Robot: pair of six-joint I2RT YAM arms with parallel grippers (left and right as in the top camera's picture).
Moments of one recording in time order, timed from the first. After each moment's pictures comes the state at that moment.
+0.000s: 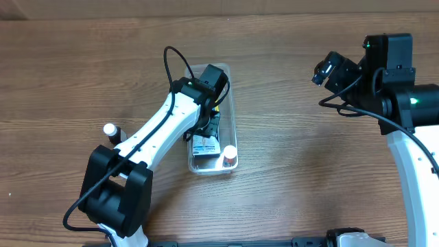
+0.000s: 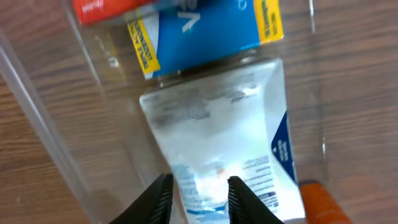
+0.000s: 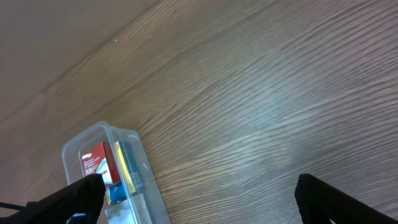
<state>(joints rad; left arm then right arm) -0.50 1.86 1.42 -1.03 -0.09 -0.29 0.07 1.38 1.55 -1.07 -0.04 0.59</state>
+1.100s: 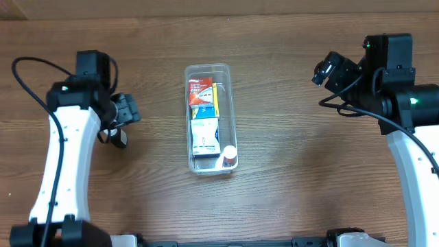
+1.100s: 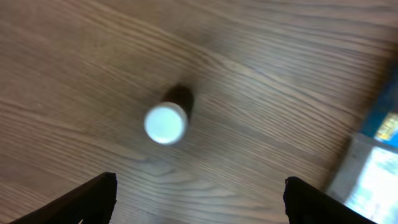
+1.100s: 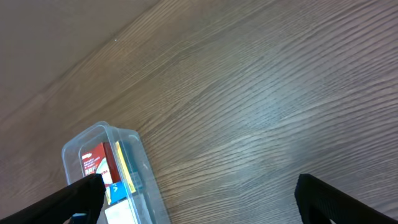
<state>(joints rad) 0.08 1.54 1.39 -1.18 -0.13 -0.33 0.07 1.38 1.55 -1.07 -0.04 0.59</state>
